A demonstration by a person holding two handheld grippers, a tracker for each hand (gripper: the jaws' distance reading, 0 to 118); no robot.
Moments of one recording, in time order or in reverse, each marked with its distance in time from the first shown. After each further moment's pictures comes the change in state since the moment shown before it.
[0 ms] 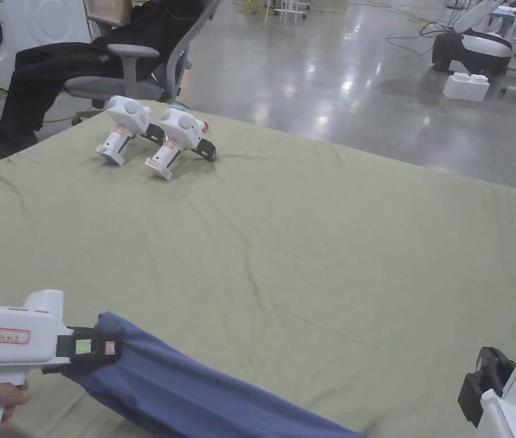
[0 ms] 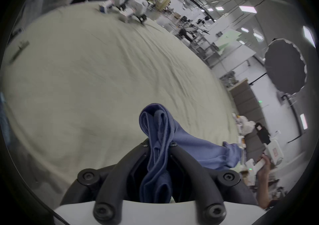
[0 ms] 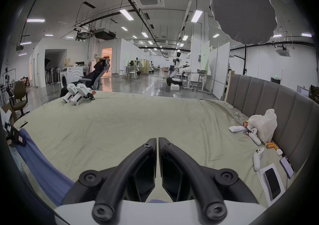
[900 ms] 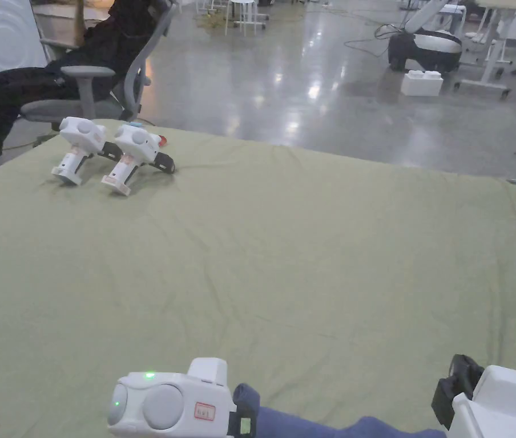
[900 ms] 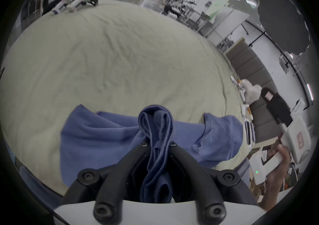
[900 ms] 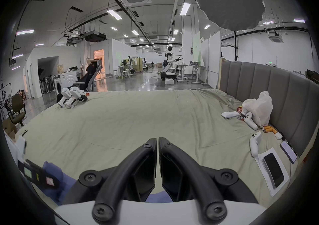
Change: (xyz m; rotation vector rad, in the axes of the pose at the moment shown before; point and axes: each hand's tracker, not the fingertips) left arm 0.230 -0.121 -0.142 -0.240 -0.041 -0.180; right arm 0.046 -0.027 0.012 -0.046 -0.040 -0.101
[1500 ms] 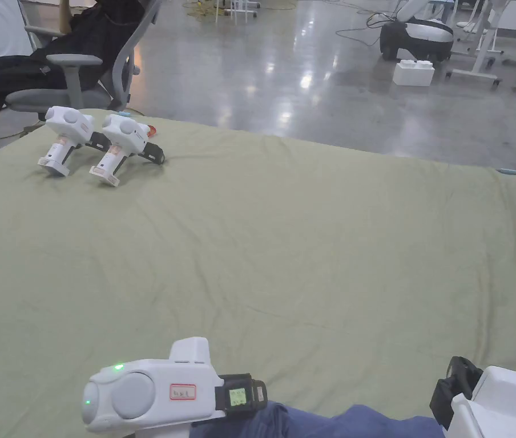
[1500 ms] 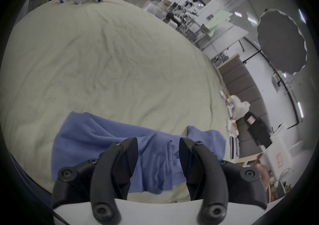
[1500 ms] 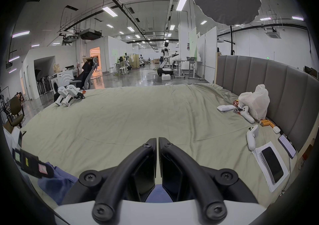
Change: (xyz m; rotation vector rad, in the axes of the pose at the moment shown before) left arm -0.009 0.007 0.037 0.147 -0.130 0.137; right arm 0.009 -0.010 0.002 -0.037 -0.016 -0.024
